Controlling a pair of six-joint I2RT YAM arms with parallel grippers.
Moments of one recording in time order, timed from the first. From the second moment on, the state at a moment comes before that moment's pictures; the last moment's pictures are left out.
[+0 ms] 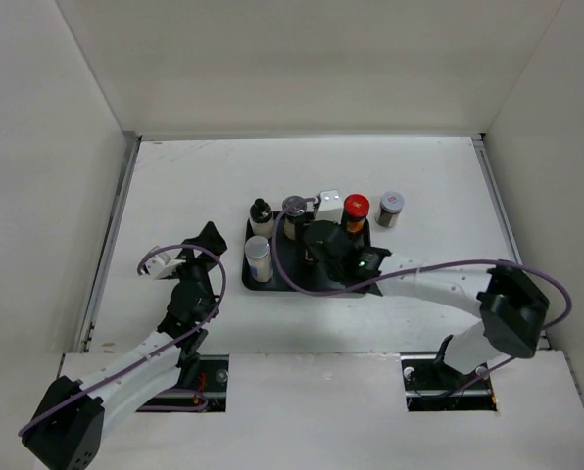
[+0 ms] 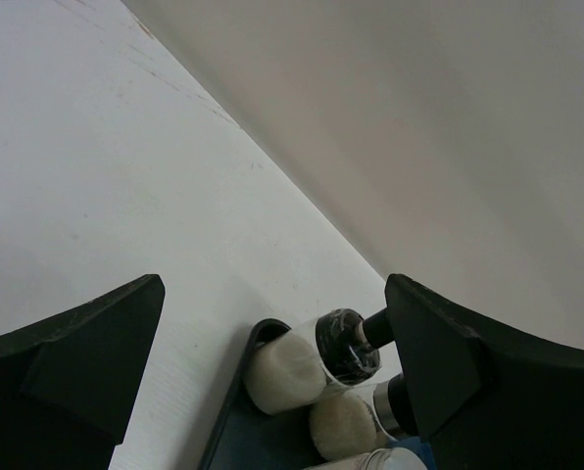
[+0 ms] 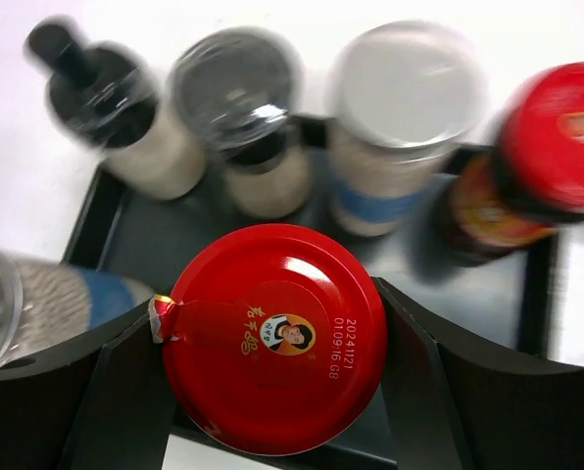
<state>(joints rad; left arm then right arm) -0.59 0.70 0.05 0.83 -0.93 -0.70 0.99 1.48 0.99 -0.03 0.68 0.46</state>
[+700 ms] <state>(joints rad) -0.59 0.71 0.05 0.83 -0.93 -0.70 1.08 1.67 1.08 0.05 0.67 0.45</state>
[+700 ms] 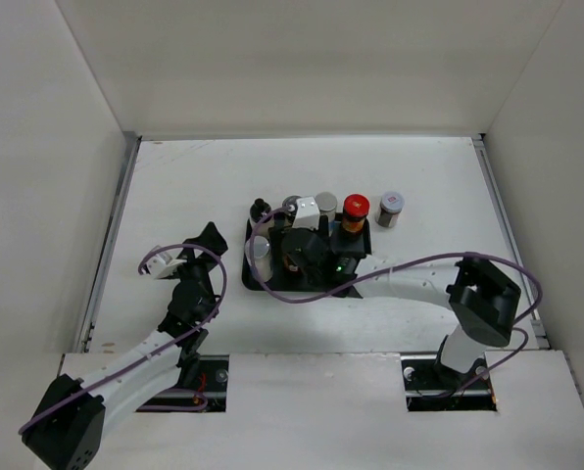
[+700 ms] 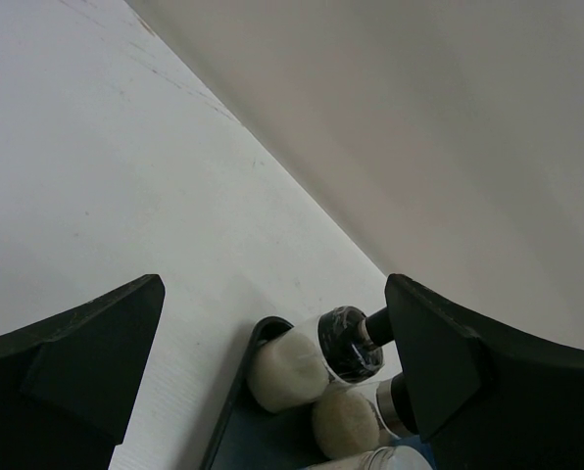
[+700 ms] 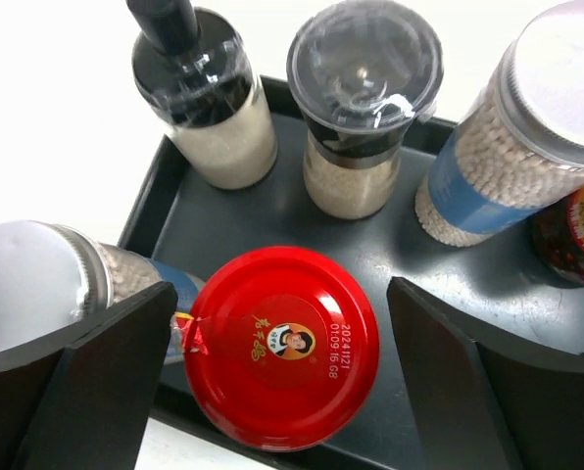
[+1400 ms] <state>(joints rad) -0.59 0.73 0.05 0.84 -0.92 -0.70 0.45 1.27 0.81 0.07 0.65 0.46</state>
